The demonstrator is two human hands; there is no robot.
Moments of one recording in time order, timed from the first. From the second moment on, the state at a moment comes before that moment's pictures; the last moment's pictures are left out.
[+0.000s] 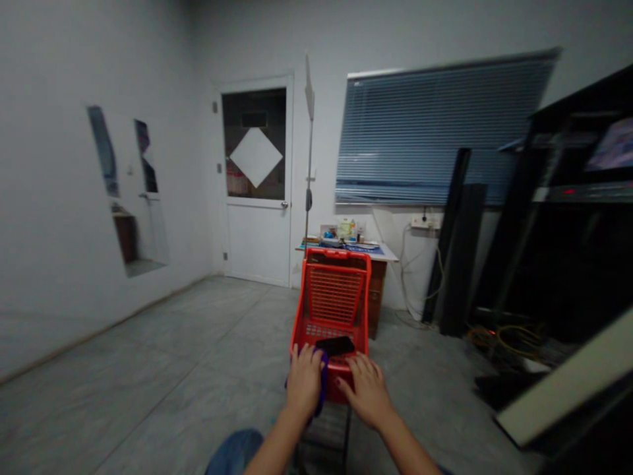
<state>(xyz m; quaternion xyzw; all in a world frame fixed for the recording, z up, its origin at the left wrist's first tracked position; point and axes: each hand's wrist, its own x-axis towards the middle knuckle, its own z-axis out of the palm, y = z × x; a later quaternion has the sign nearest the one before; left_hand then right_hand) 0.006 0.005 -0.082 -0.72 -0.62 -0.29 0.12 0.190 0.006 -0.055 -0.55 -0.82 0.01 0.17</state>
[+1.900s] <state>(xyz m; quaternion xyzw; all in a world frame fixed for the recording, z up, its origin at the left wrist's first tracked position) -0.081 0.021 -0.070 -0.73 -0.61 -0.31 0.03 0.152 0.022 -0.036 -0.52 -0.83 0.03 0.21</state>
